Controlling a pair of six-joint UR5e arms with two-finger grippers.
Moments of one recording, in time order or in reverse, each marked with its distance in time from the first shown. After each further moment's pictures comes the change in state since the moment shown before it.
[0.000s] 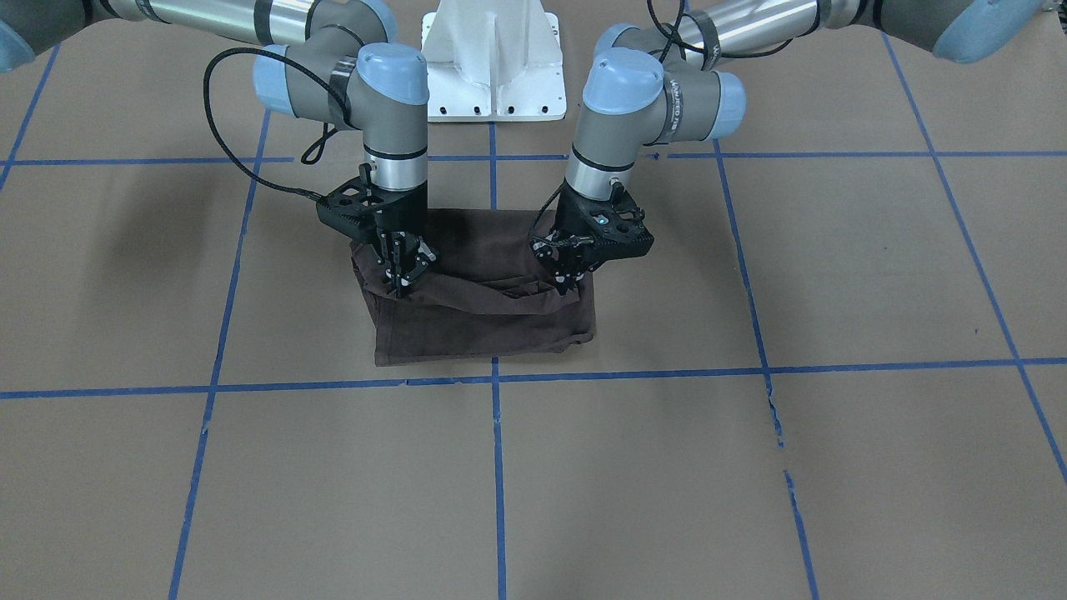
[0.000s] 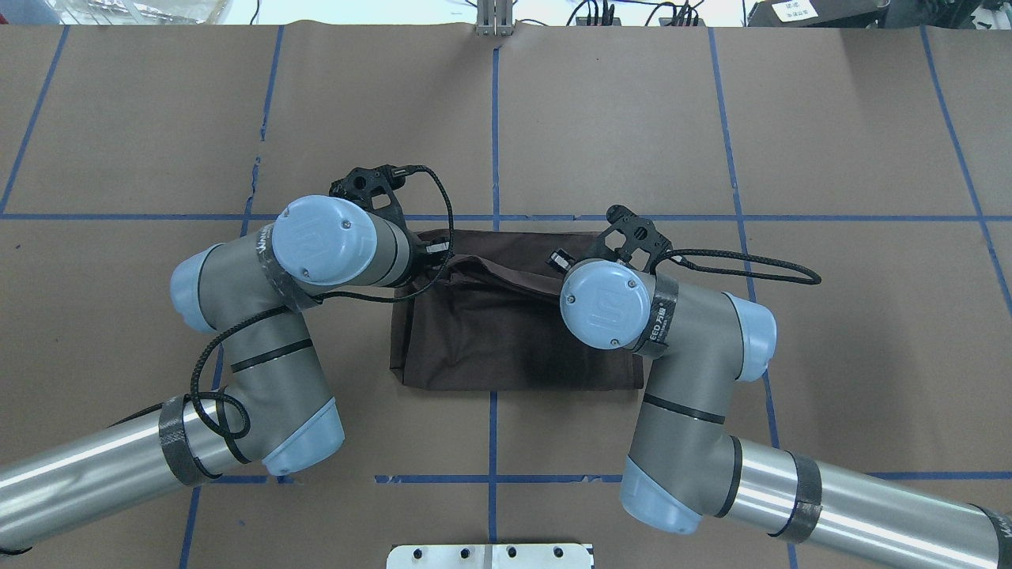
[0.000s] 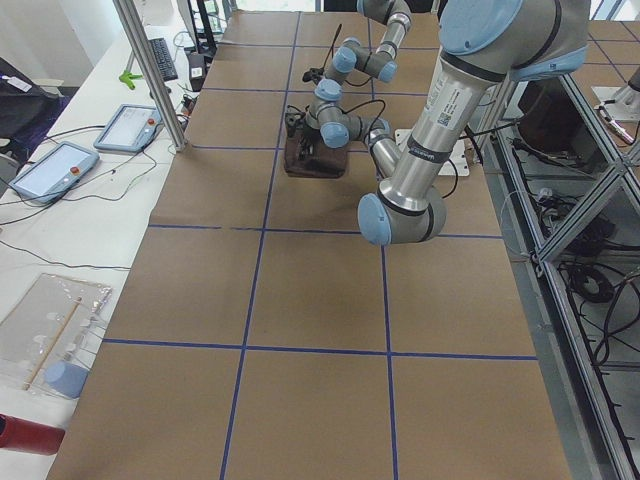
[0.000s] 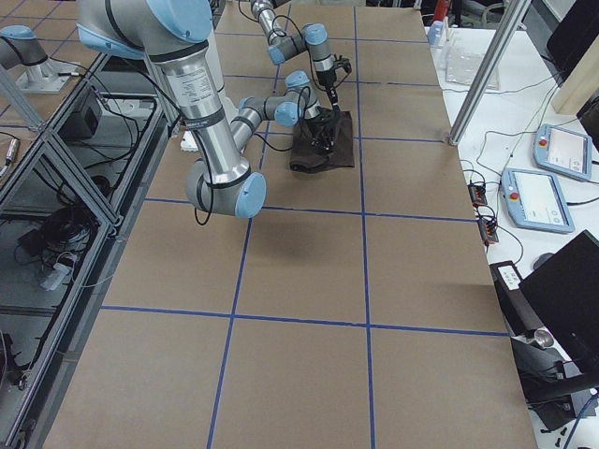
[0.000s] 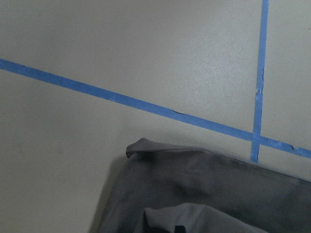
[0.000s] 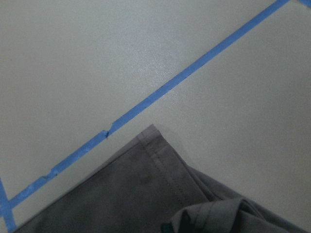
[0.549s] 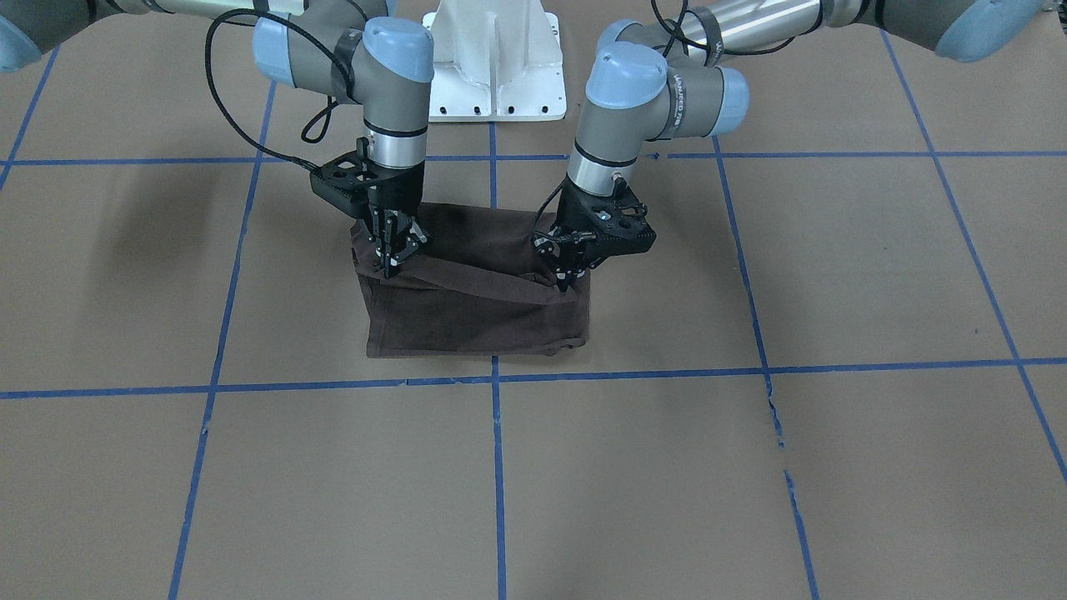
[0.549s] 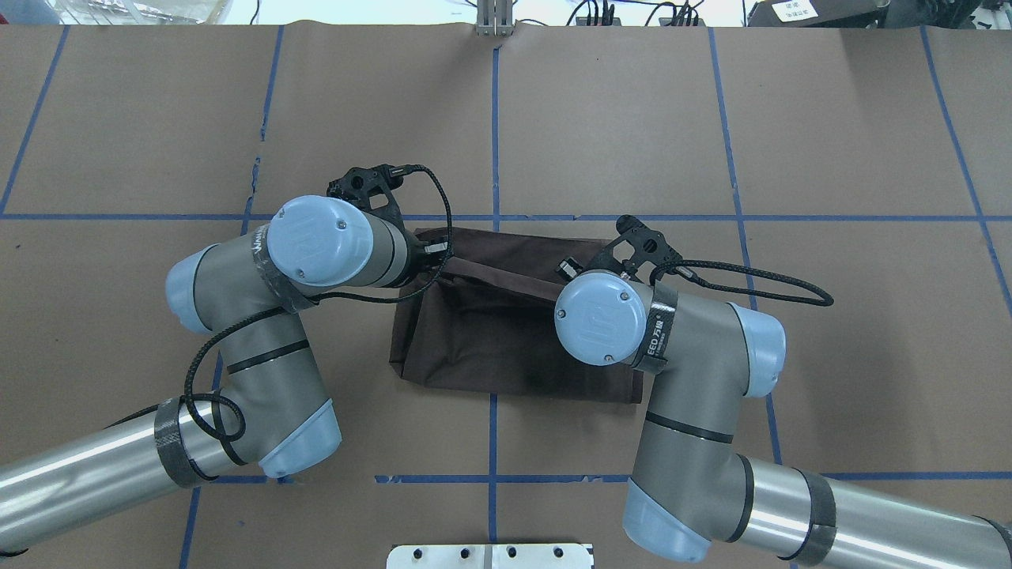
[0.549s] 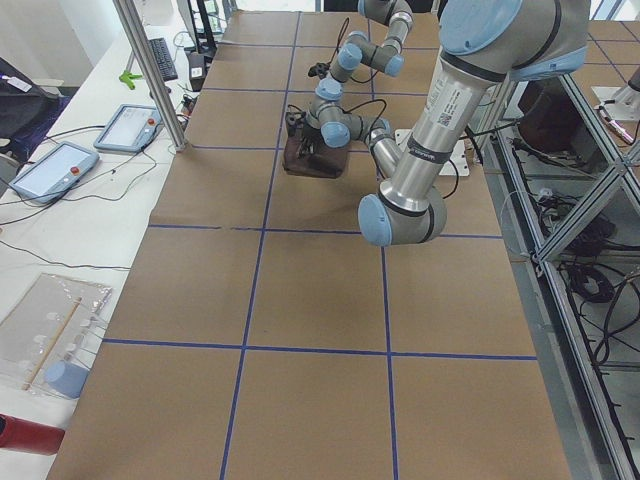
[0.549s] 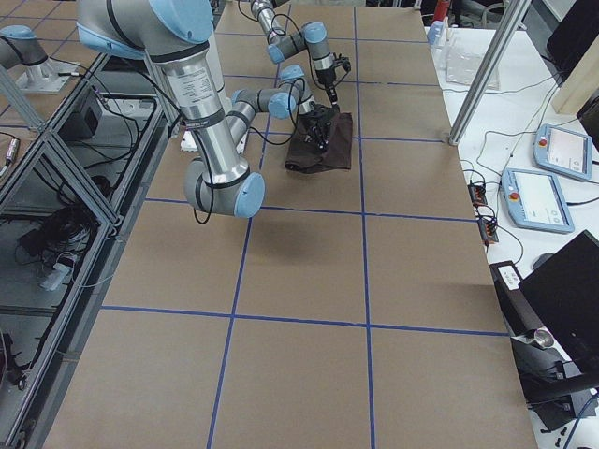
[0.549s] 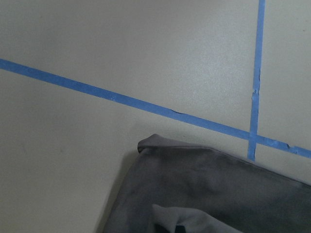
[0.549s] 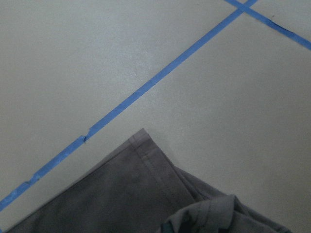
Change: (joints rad) left arm 0.000 0.003 -0.008 0.002 0.000 0.000; right arm -0.023 0.000 0.066 -0.131 -0.021 0.080
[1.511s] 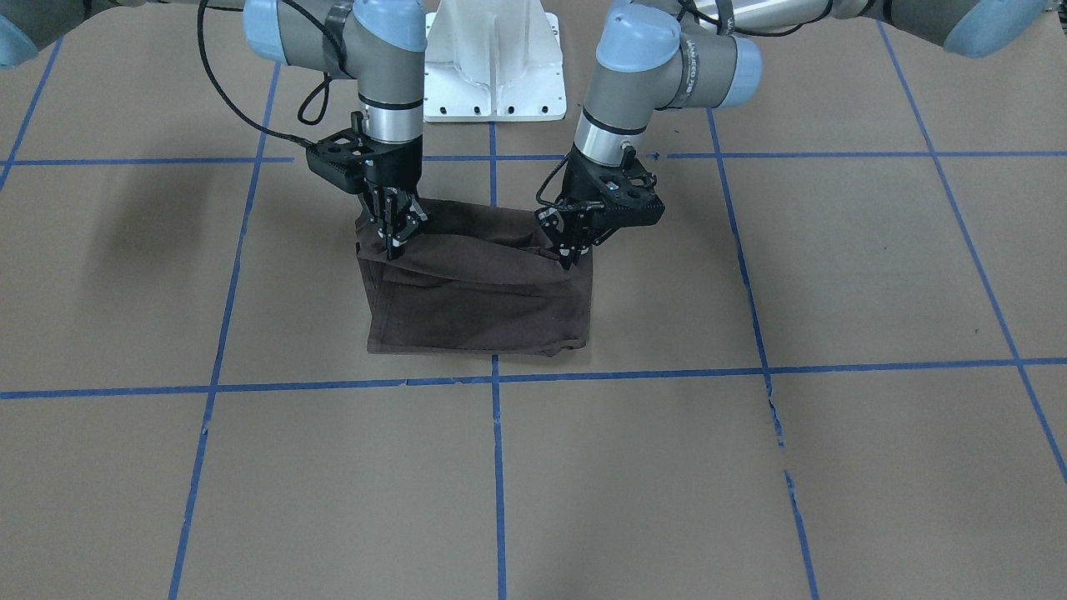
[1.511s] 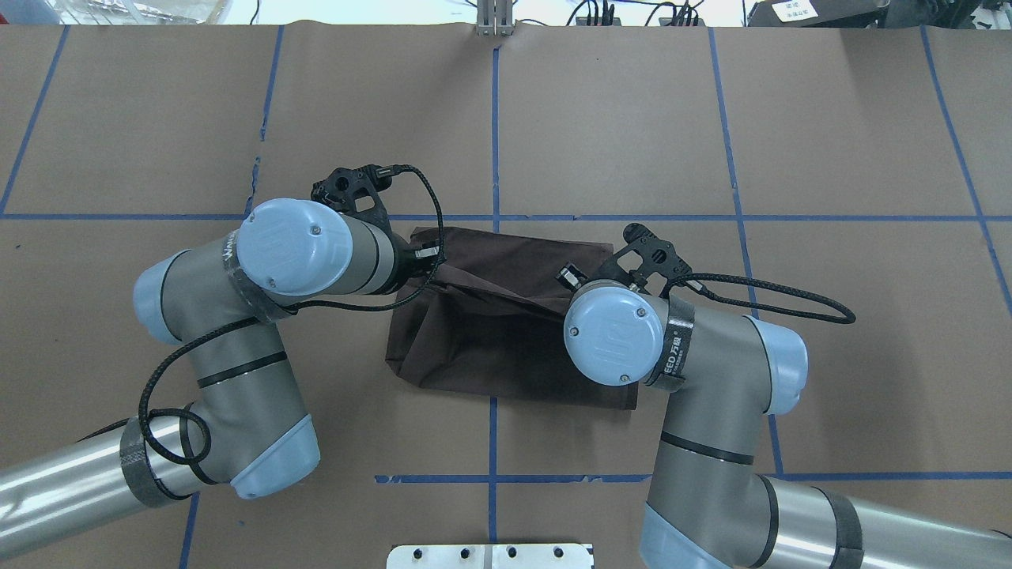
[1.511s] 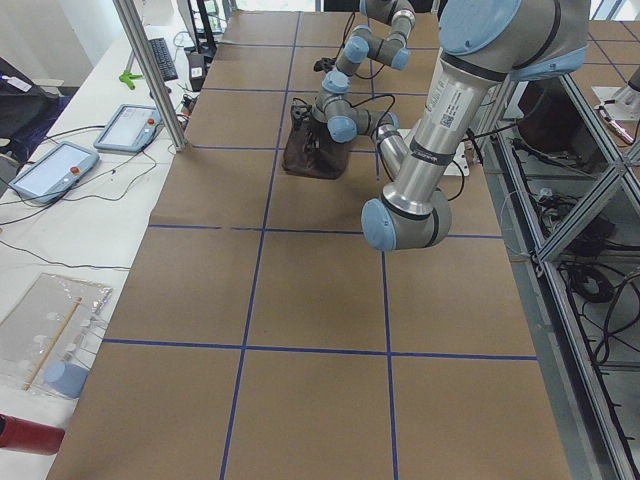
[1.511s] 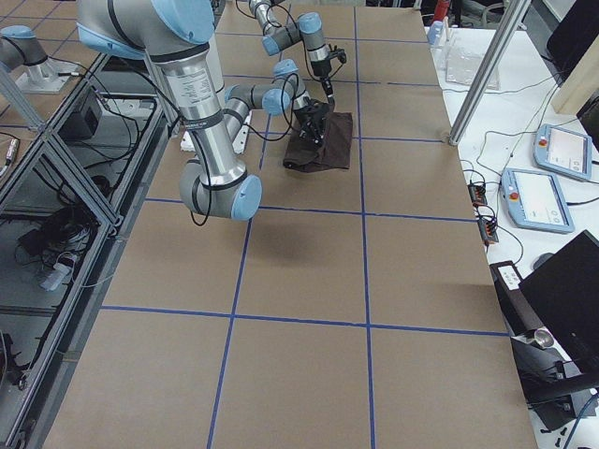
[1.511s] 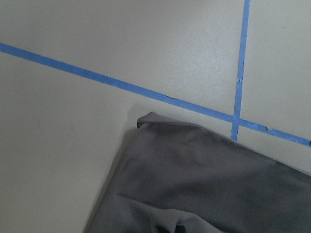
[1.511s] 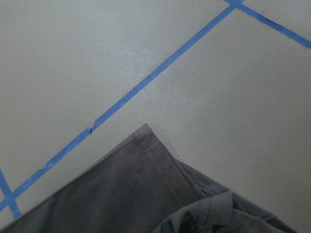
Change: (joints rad) left arm 0.004 0.038 -0.106 0.052 0.000 -0.003; right arm -0.025 -0.026 0.092 -0.047 -0.013 0.047
